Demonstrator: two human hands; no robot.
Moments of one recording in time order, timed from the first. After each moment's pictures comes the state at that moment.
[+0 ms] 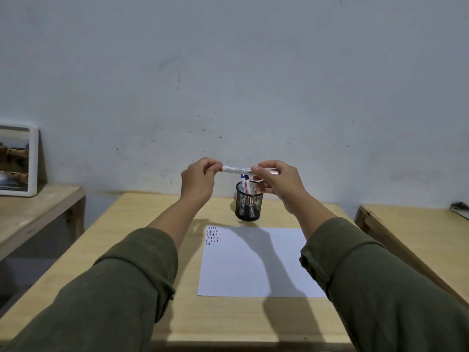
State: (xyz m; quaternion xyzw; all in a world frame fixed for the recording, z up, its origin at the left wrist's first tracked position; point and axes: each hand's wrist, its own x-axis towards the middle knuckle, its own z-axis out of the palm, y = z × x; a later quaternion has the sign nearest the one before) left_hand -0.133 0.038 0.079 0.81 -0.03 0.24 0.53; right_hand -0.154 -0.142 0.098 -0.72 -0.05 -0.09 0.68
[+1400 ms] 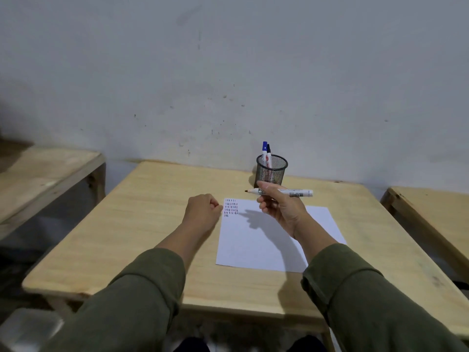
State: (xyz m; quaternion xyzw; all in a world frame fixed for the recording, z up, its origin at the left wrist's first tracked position) left_hand -0.147 0.075 -0.049 0.92 0.06 0.08 0.37; right_hand -0.168 -0.116 -0.004 -0.60 -0.02 0.06 0.80
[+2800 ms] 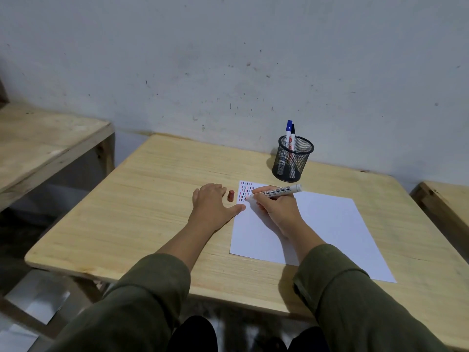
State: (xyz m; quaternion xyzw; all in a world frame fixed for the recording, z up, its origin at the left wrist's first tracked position) left_hand -0.143 0.087 -0.095 0.95 0.01 0.09 0.28; right_hand -0.139 -0.080 -0.072 -0.77 0.01 -0.01 0.63
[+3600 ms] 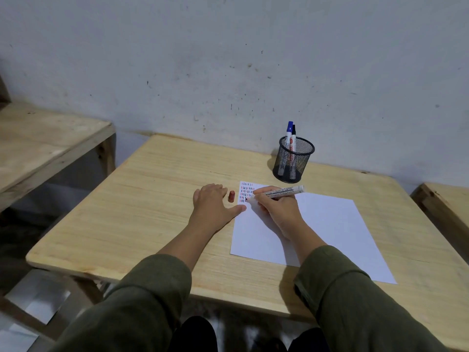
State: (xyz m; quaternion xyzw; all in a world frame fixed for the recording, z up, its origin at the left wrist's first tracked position) left_hand -0.147 0.086 -0.091 0.95 0.02 0.09 0.29; right_hand -0.143 -0.080 -0.068 -0.76 0.01 0.00 0.64
